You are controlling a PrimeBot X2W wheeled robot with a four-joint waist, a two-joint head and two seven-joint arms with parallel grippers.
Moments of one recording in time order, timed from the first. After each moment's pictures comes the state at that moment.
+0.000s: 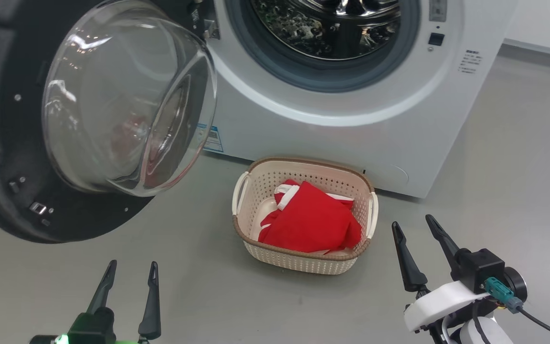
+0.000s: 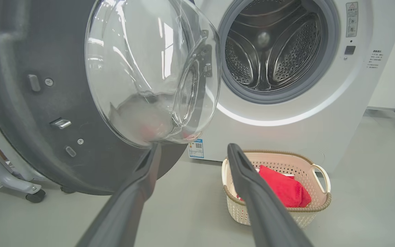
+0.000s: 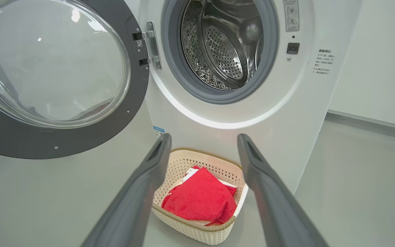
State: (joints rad) left arm 0.15 0.05 -0.14 0.03 -0.17 0.08 -0.21; right arm -0.03 -0.05 0.20 0.26 0.23 0.06 -0.26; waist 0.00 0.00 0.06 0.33
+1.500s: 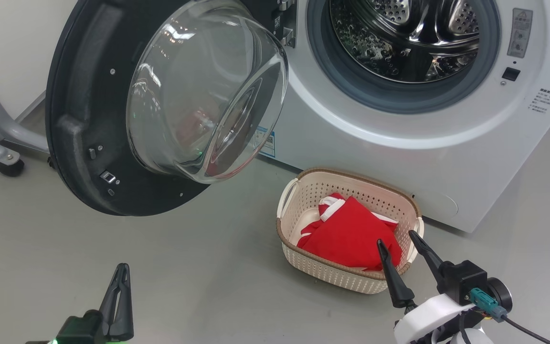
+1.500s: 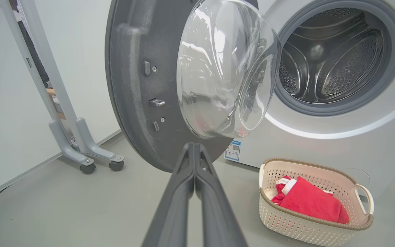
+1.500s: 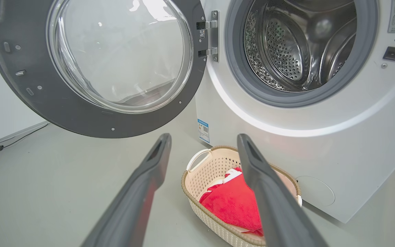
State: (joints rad) left arm 0.15 0.05 -0.12 0.05 -0.20 0.09 -0.23; right arm -0.01 -0.05 0.26 0.30 0.23 0.07 -0.26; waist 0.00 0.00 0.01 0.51
